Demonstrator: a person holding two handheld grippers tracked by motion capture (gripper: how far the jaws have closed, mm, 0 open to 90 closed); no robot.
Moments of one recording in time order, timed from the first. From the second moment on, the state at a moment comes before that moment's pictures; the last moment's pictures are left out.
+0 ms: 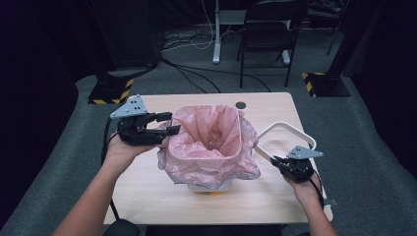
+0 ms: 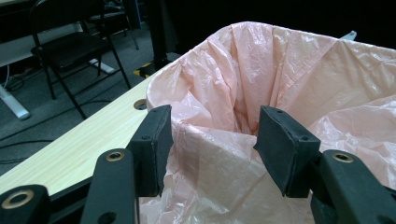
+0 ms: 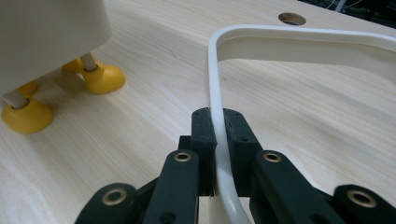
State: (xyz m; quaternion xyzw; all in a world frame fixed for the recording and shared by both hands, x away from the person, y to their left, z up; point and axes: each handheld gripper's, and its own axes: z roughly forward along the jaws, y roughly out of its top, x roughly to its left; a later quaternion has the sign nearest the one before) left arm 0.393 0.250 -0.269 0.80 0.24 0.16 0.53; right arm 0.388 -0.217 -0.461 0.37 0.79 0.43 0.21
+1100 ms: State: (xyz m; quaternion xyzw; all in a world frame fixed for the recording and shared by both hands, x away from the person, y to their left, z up) left arm 0.393 0.248 -0.271 0.80 0.23 0.16 0.53; right arm 0.401 -0.221 -0.494 0.39 0.82 0.40 0.16
